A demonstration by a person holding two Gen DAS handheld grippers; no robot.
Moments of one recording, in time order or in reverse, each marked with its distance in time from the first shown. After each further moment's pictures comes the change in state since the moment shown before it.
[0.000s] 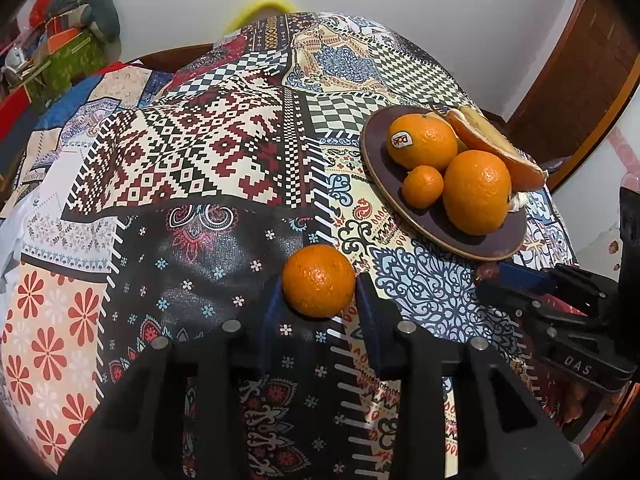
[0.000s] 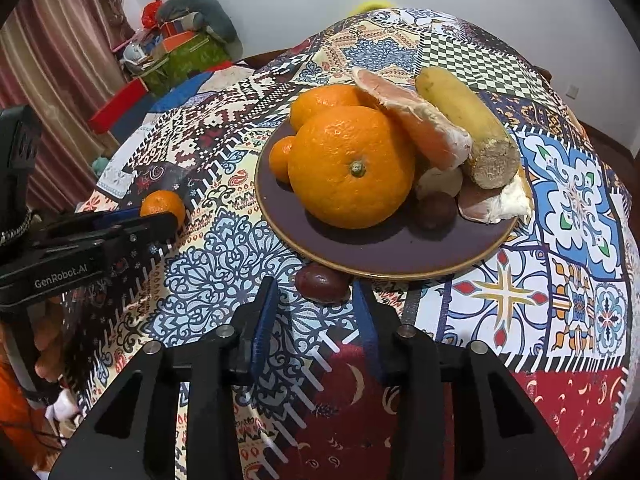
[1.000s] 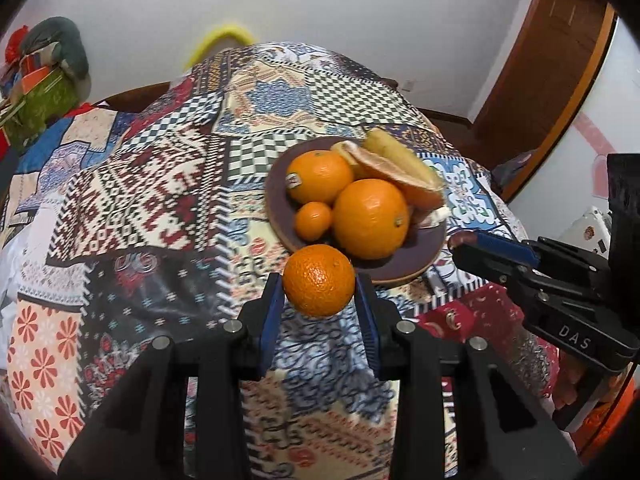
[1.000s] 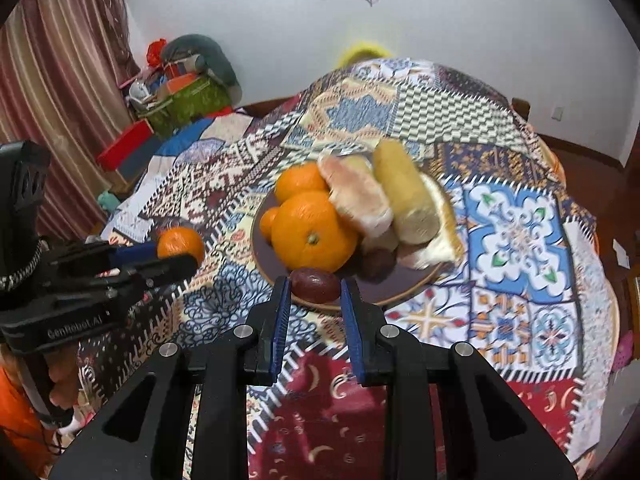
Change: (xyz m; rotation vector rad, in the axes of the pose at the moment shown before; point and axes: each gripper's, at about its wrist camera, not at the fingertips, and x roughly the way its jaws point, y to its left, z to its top) left arm -0.033 -0.072 0.013 0.097 -0.069 -0.081; right arm -0.063 -0.019 0.011 0.008 -0.159 -0.008
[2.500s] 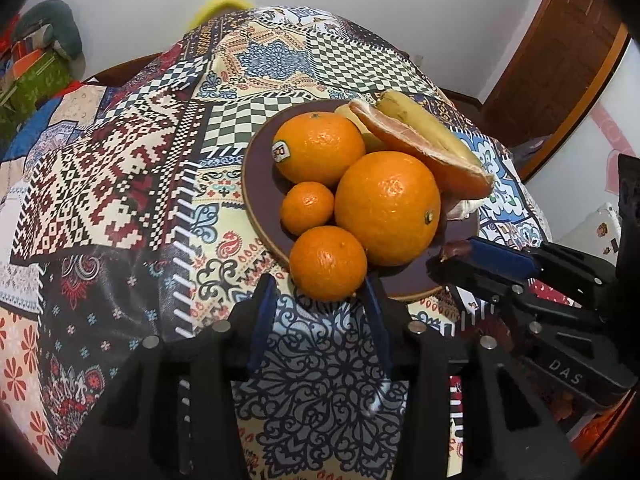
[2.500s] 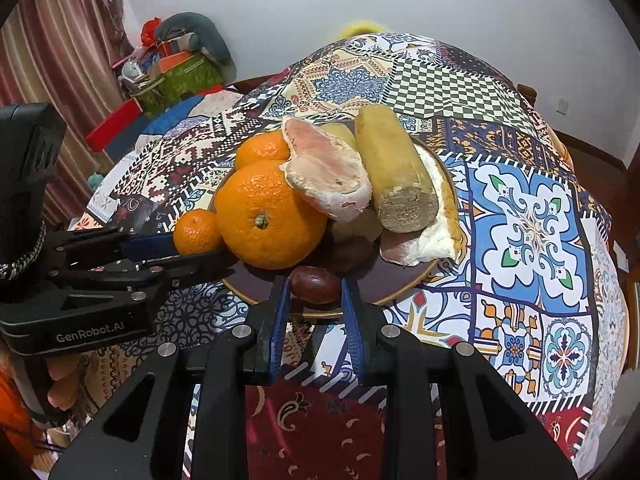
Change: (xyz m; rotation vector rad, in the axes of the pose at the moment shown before) left arm 0.057 0.003 0.006 -0.030 0.092 0.016; right arm 0.045 -0.025 -0.005 -0.028 0.081 -0.006
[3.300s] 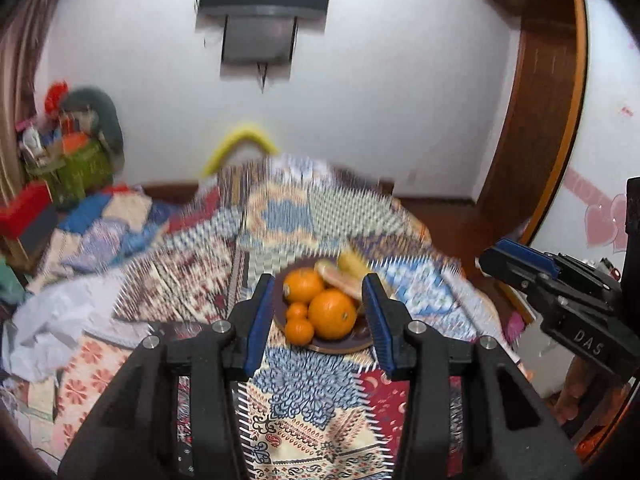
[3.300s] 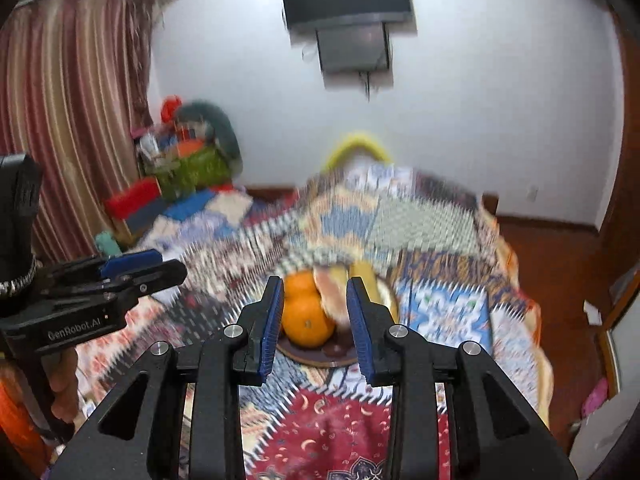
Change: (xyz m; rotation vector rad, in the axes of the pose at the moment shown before) left arm -0.219 -0.055 -0.022 0.033 -0.482 0.061; right arm -0.185 0.043 0.008 -0.058 -0.409 -0.063
